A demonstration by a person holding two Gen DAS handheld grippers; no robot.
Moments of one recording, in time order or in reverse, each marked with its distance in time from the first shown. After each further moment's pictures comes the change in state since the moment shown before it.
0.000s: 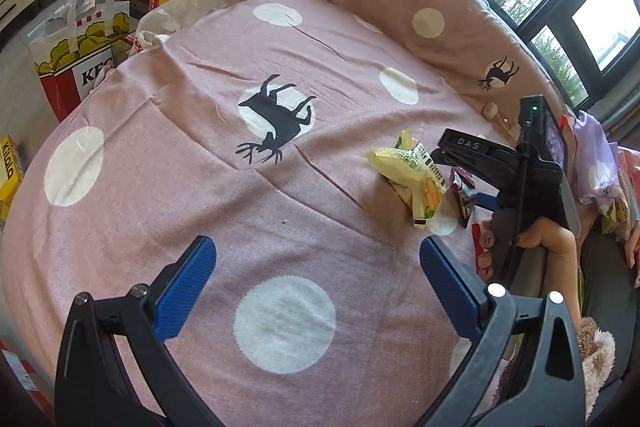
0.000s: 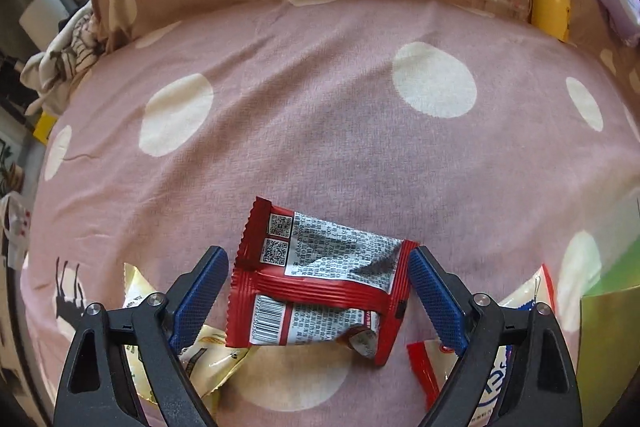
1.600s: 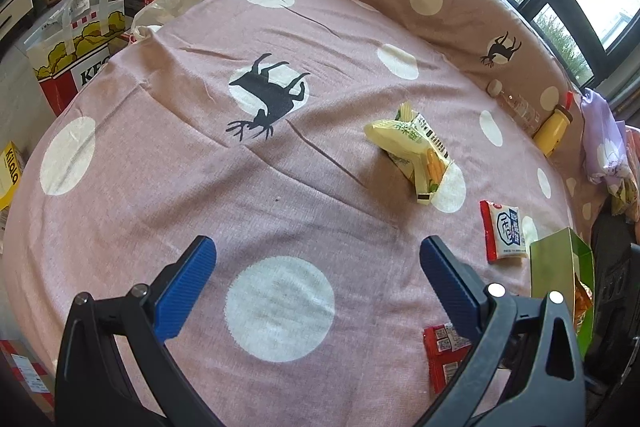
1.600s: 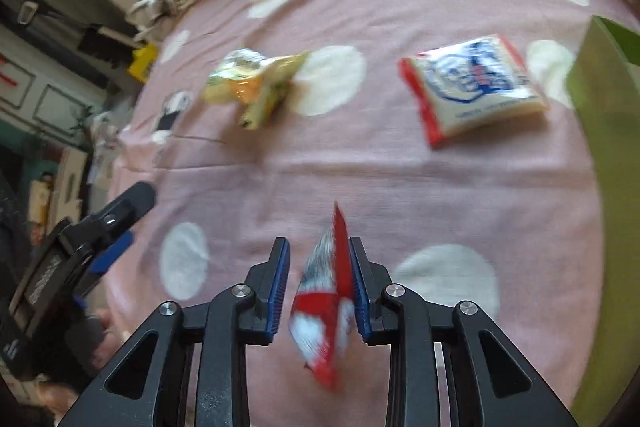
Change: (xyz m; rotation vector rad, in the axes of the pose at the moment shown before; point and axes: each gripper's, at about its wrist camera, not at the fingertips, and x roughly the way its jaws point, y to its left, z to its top) left arm 0.007 -0.010 -0.012 0.043 0.050 0.030; right arm -0.079 -0.041 -0.137 -0.053 0.098 0.243
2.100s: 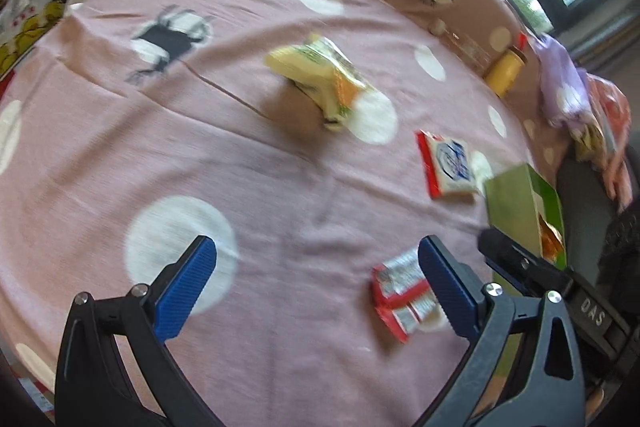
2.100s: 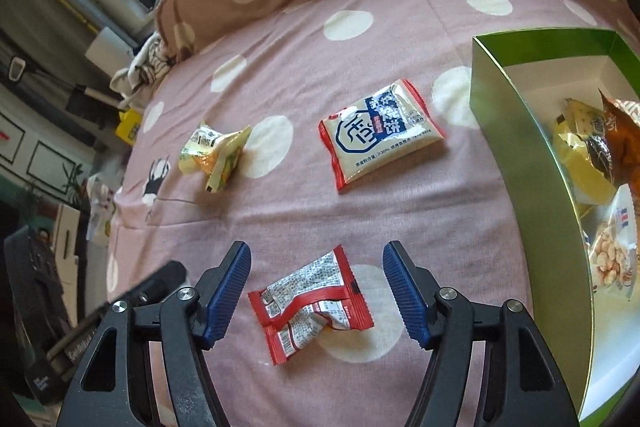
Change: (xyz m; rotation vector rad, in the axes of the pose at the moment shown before) left arm 0.010 -0.045 -0.027 0.111 0.175 -0.179; right arm -0.043 -0.049 -0.001 0.117 -0.134 0.068
